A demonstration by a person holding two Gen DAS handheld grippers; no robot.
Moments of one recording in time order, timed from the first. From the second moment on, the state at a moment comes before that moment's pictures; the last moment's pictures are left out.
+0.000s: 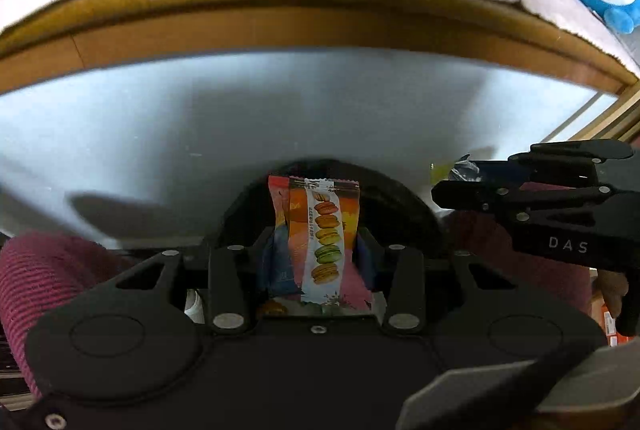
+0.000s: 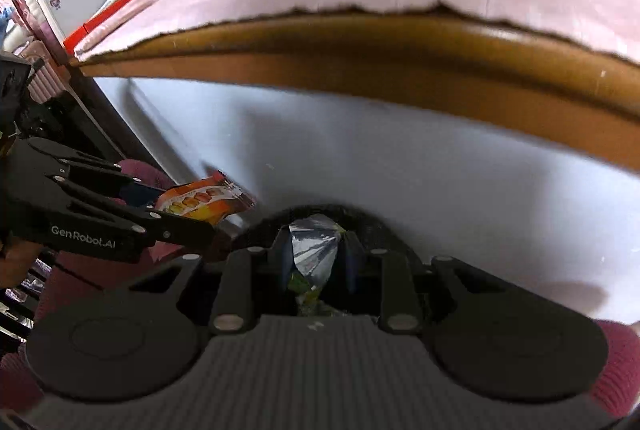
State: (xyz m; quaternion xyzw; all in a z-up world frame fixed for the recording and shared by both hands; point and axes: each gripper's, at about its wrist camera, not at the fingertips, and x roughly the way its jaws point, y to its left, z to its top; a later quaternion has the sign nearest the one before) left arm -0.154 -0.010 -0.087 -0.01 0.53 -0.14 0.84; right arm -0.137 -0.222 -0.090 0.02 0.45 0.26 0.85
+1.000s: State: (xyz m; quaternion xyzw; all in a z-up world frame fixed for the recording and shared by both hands) left arm -0.144 -0.019 -0.104 0.00 0.56 -0.13 0.82; right arm -0.130 -0.212 -0.101 0.03 0.47 0.26 0.84
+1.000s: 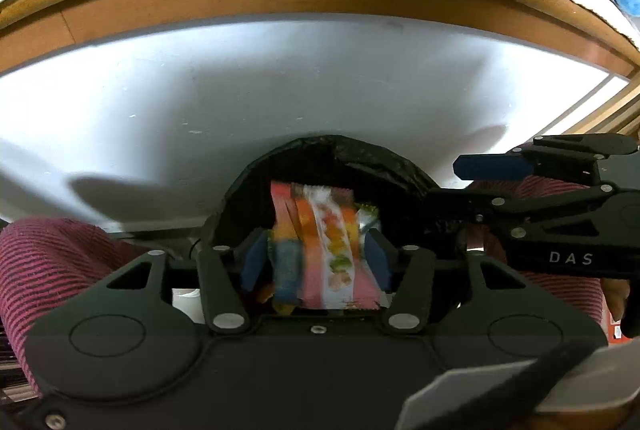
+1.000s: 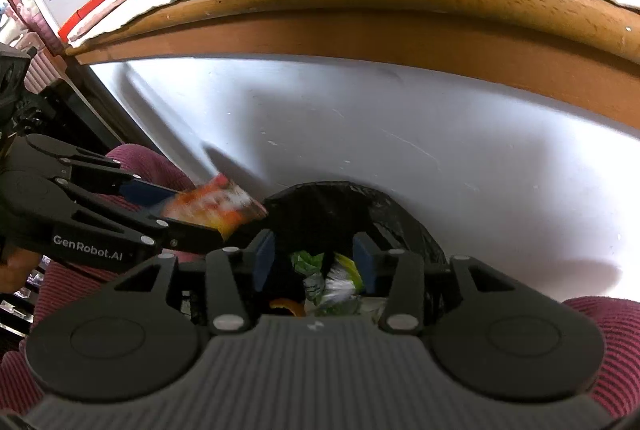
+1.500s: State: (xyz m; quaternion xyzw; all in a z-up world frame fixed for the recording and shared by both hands) left arm -0.146 -0.018 -0.083 0.01 0.53 -0.13 0.84; right arm -0.127 -0.220 -0.087 0.03 0.45 0.25 0.86
